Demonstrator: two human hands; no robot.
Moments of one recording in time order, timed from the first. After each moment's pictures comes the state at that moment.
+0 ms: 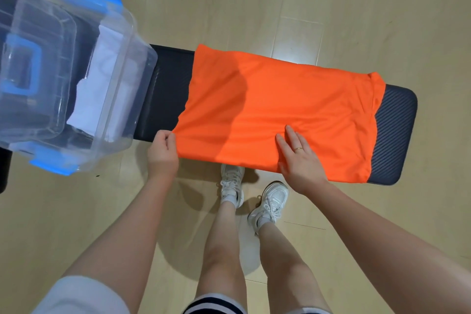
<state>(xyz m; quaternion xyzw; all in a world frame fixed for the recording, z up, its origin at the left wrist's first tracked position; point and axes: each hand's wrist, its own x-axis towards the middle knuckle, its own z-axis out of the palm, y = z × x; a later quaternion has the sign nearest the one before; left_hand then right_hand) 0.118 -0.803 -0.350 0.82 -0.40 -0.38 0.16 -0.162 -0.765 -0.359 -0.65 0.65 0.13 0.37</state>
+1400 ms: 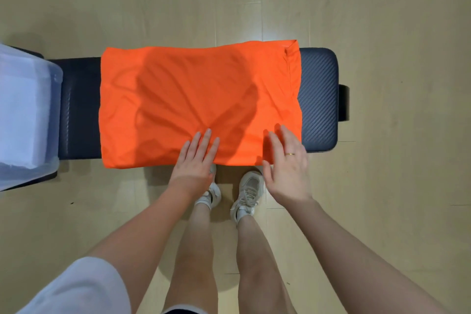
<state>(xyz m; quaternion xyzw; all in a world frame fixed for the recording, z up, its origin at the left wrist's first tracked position) -0.046 -0.748 -0.380 0.47 -0.83 -0.18 -0.22 -0.246 -0.680 -0.357 -0.56 0.78 -0.08 0.27</state>
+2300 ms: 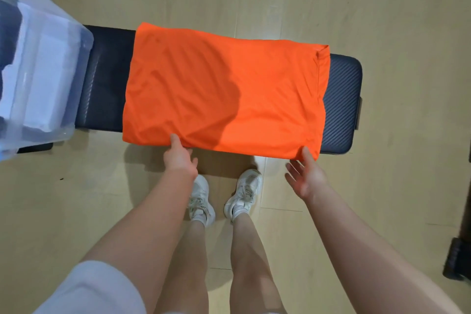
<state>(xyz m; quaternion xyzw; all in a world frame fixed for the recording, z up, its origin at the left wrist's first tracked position) -0.011 -0.760 -0.380 0.77 0.12 -0.55 0.30 -0.240 -0.689 -0.369 0.23 0.73 -0.35 0.54</state>
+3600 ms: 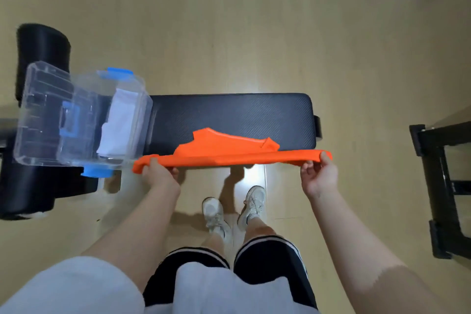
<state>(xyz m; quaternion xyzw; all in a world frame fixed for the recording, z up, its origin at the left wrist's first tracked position) 0.089 -0.749 -0.156 0.76 0.03 -0.49 0.43 -0.187 -0.656 -0.142 0.27 0.59 -0.64 0.41</state>
